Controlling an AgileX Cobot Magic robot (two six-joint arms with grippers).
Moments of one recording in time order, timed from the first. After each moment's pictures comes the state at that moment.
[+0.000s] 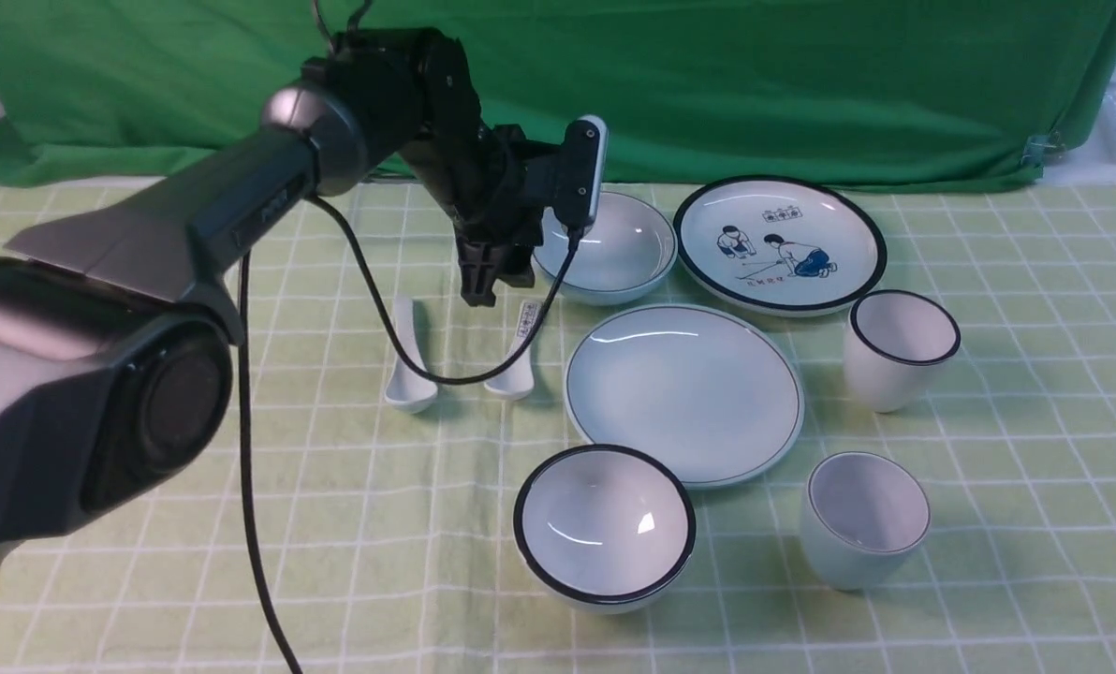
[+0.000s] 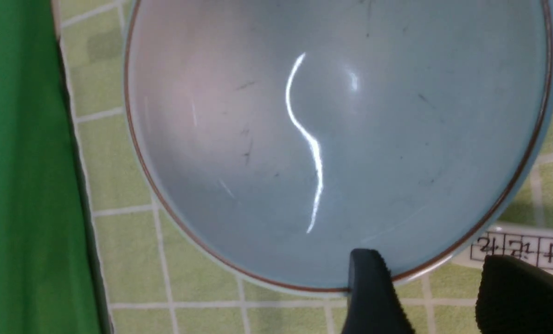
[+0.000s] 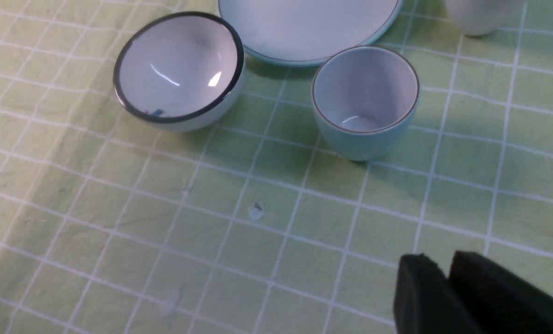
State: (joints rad) right arm 0.15 0.50 -0.61 0.31 0.85 -0.20; left arm -0.34 2.45 -2.24 -0.20 0.98 1.50
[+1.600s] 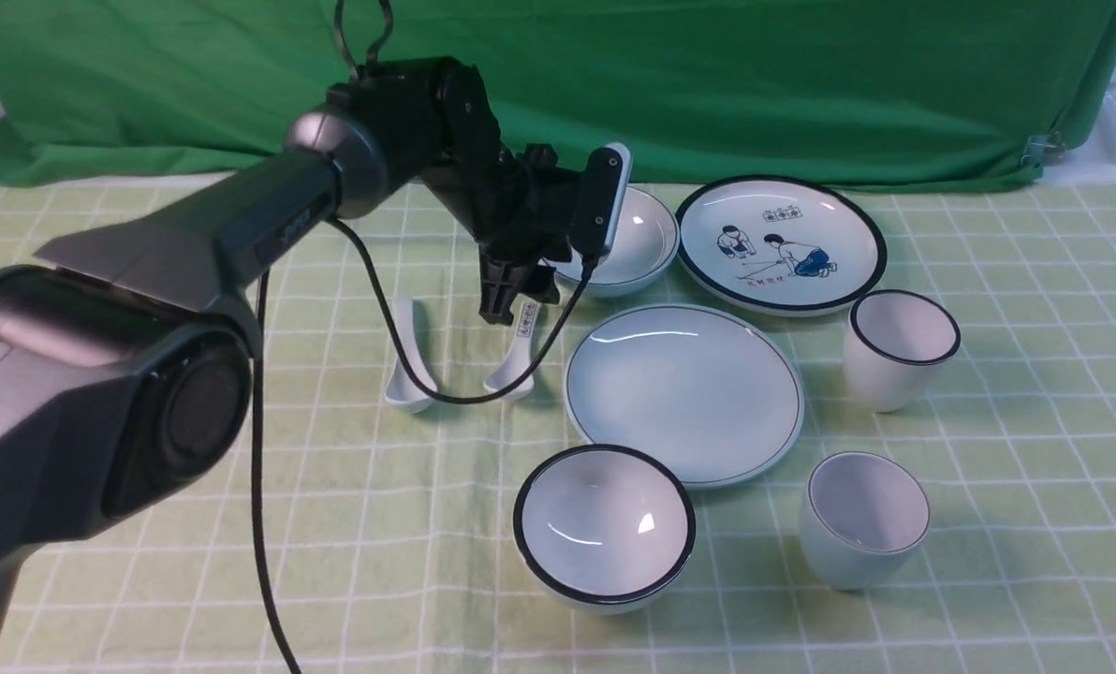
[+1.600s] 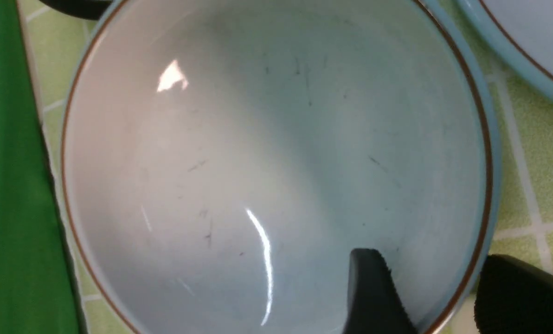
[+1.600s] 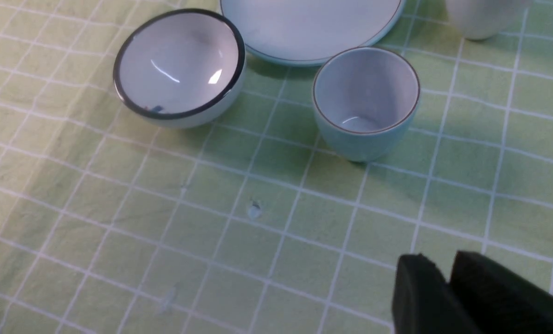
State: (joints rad) right arm 0.15 0.50 -0.61 0.31 0.85 -0.23; left arm -0.36 2.48 -2.22 -0.26 0.91 1.62
